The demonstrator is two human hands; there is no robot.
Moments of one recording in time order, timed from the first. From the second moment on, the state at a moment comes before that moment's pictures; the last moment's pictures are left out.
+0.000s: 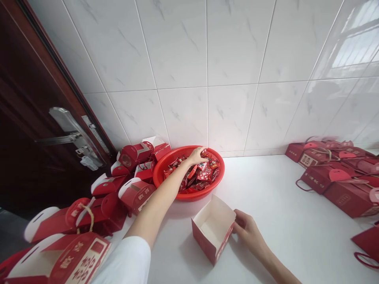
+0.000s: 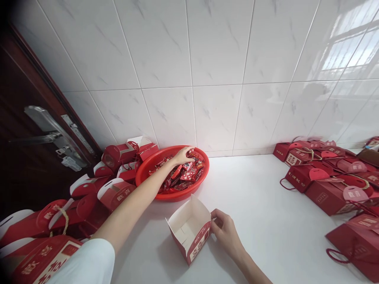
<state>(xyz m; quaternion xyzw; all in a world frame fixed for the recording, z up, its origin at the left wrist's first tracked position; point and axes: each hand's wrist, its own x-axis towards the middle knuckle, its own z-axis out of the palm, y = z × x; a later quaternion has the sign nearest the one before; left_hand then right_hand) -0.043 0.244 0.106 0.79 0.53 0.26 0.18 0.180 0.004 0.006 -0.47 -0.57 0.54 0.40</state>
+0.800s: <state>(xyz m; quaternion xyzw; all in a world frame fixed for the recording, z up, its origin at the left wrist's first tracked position) -0.063 0.216 0.153 0.70 0.65 -0.04 0.29 0.181 0.005 0.006 -0.49 -0.59 0.51 0.39</state>
